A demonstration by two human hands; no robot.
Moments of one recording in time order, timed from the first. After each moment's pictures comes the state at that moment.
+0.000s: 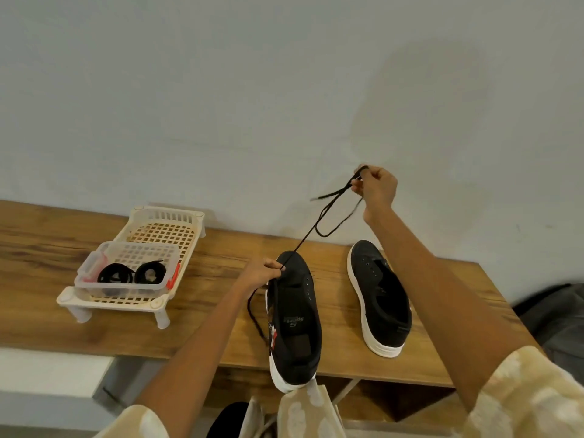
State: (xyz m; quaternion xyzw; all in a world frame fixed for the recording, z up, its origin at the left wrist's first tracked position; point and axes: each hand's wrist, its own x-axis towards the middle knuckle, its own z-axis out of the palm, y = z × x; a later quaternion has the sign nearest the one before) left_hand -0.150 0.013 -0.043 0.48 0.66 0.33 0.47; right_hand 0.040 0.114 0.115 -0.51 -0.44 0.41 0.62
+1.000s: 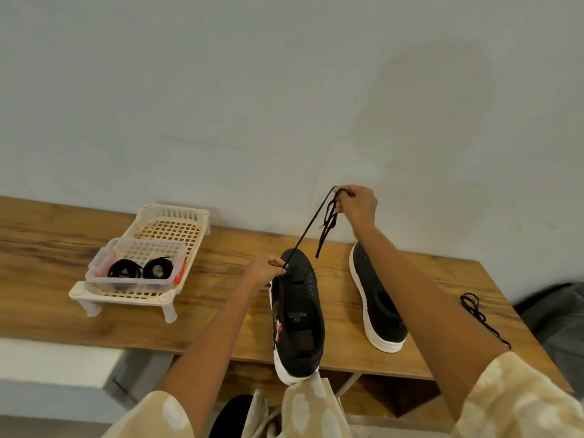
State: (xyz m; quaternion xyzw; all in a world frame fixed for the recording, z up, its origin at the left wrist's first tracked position) left_hand -0.145 0.006 -0.038 0.49 0.68 0.33 0.44; right_hand 0.021 0.092 0.087 -0.58 -0.59 0.29 0.48
